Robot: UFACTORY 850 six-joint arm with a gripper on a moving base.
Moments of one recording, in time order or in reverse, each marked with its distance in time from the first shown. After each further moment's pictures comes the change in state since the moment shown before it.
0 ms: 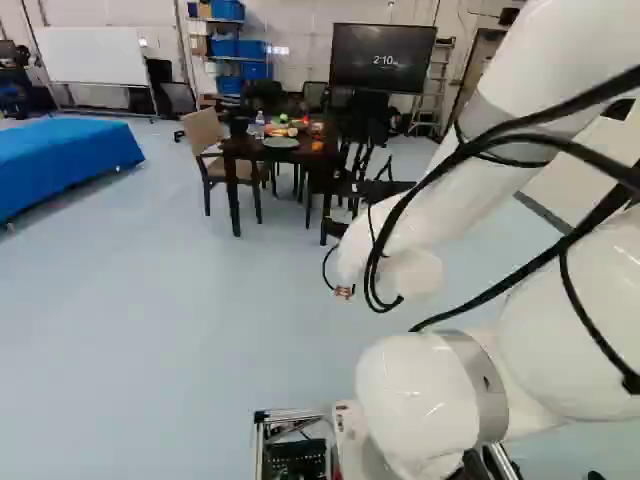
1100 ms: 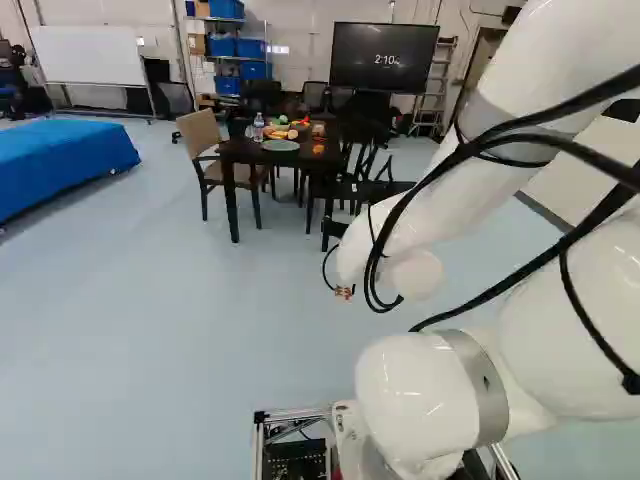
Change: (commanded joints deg) arm 0.0 0.0 0.0 0.0 0.0 0.0
